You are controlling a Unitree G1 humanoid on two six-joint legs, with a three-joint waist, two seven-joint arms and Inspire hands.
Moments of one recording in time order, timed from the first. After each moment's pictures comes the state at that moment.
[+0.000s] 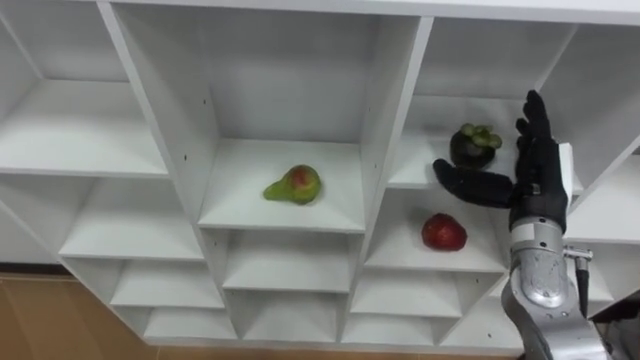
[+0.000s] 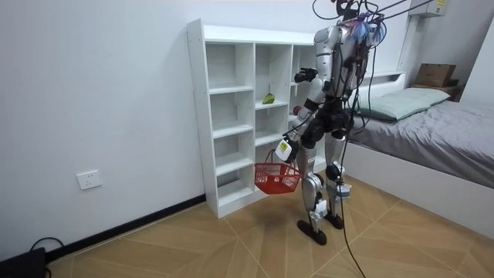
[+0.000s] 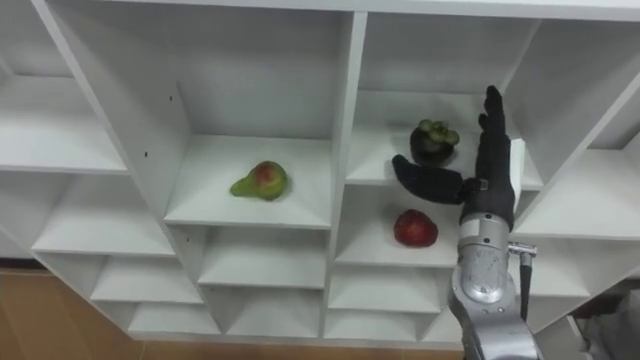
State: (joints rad) left arm 0.26 0.20 0.04 1.02 0.11 0.03 0.05; right arm -0.07 -0.31 0.13 0.30 0.16 -0.19 -0.41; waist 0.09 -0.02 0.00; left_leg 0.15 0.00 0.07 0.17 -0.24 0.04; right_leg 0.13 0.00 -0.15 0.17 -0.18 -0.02
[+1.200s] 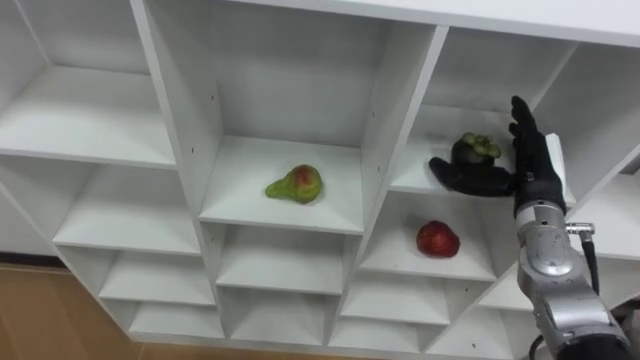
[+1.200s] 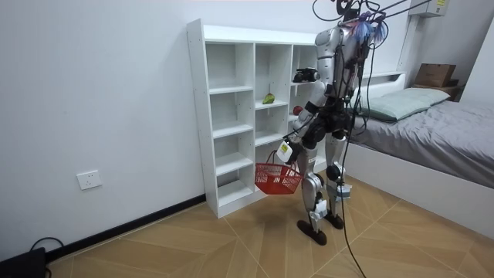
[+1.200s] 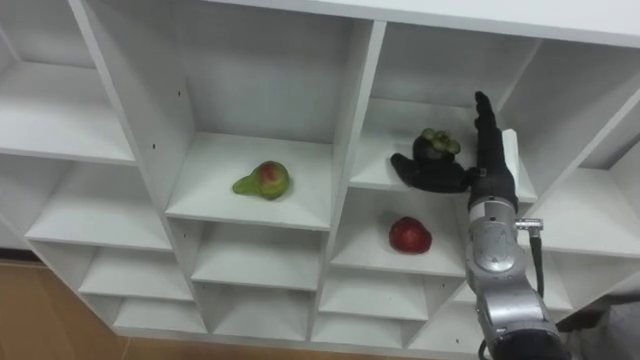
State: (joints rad) left arm 0.27 0.23 0.04 0.94 0.17 0.08 0.02; right arm -0.22 -0.34 0.06 0.54 0.03 -0.14 -0.27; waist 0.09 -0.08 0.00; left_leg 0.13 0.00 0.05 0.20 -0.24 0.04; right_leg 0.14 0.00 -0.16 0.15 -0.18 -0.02
